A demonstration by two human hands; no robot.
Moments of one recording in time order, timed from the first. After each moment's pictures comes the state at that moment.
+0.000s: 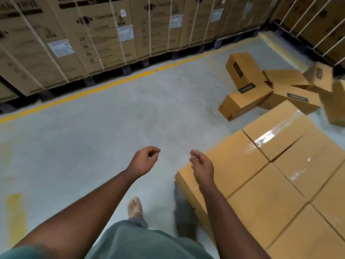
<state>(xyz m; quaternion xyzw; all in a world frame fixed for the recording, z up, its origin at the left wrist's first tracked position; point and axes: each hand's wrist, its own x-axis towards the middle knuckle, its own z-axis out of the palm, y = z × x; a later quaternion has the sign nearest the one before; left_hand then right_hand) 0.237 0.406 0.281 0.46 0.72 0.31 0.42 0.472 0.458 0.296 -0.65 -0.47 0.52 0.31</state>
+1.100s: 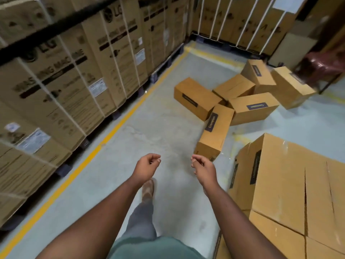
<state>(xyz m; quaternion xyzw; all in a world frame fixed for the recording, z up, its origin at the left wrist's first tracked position) 0.168 1.145 0.304 0.52 0.63 0.22 0.53 0.391 1.086 0.322 -0.73 -0.28 0.47 0.42</state>
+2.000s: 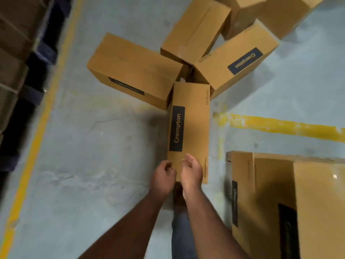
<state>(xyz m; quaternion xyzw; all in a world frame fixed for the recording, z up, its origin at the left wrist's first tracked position) 0.601 1.578 -0.015 0.58 0.60 -0.03 0.55 0.690 1.536 -0.021 -0.80 0.07 0.42 0.42</state>
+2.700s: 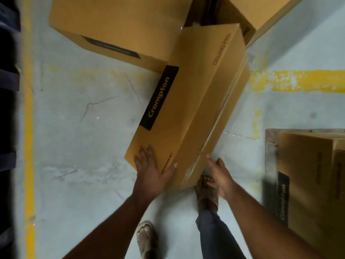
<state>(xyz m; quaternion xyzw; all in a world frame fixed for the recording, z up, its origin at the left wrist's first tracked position) 0.552 1.641 -0.213 0.64 0.60 -0.20 0.43 0.738 1.505 -0.272 -0.72 0.21 0.60 0.28</state>
